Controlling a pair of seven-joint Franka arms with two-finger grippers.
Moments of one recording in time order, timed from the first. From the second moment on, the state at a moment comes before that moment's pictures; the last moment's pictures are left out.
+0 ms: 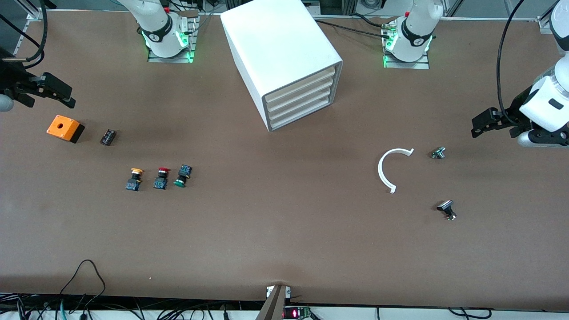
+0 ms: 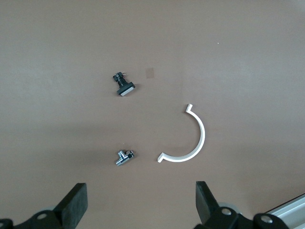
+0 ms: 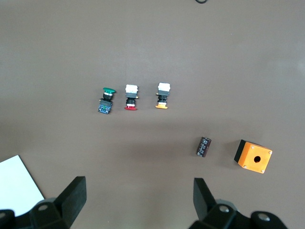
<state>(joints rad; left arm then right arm) 0.03 0.07 -0.05 -1.62 0.00 1.71 -0.04 0.01 0.01 0.01 -1.54 -0.01 1.55 0.03</state>
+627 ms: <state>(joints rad) 0.02 0.06 -0.07 -1.61 0.00 1.69 -0.04 0.01 0.01 0.01 -1.54 -0.01 1.55 0.03</state>
